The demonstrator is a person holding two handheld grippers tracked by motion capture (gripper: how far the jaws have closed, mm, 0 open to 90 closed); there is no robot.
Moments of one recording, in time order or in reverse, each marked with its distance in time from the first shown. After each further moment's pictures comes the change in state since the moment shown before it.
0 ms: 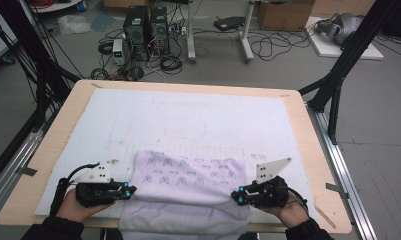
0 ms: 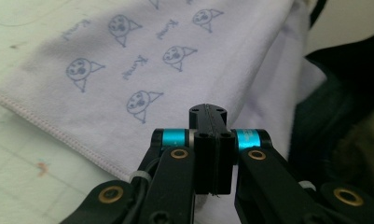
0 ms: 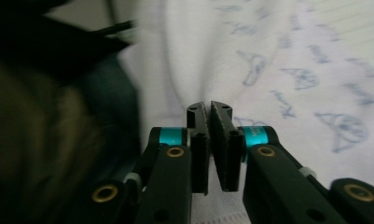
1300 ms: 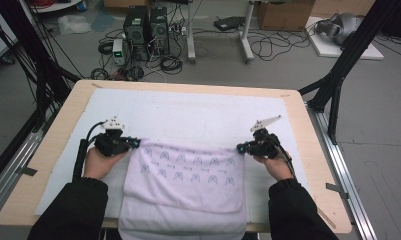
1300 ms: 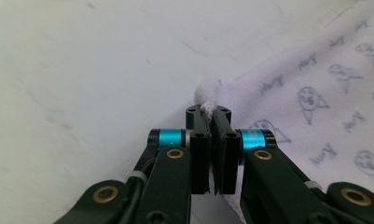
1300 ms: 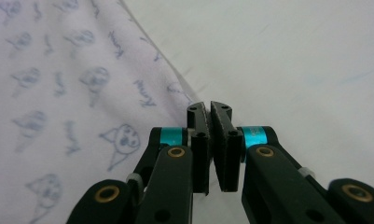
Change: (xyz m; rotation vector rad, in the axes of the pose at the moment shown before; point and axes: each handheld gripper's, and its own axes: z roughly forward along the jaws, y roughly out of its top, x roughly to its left) left arm 0.135 0.045 0.034 -0.024 0.391 -0.251; right arm -0.147 0.023 0.002 0.044 -0.360 0.221
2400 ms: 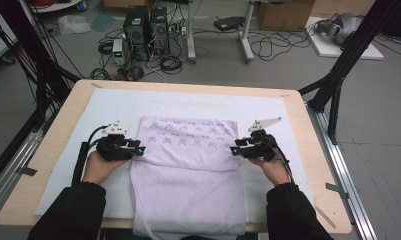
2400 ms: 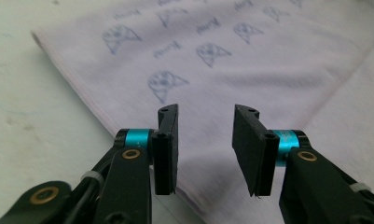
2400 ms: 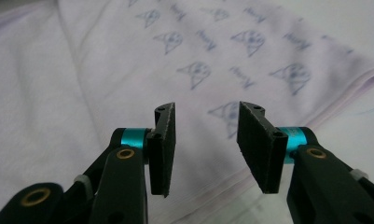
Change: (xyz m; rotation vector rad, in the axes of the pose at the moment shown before) left arm -0.020 -0.029 0.003 0.025 -0.125 0.057; right arm 0.024 -0.002 0.003 -0.081 0.020 -0.013
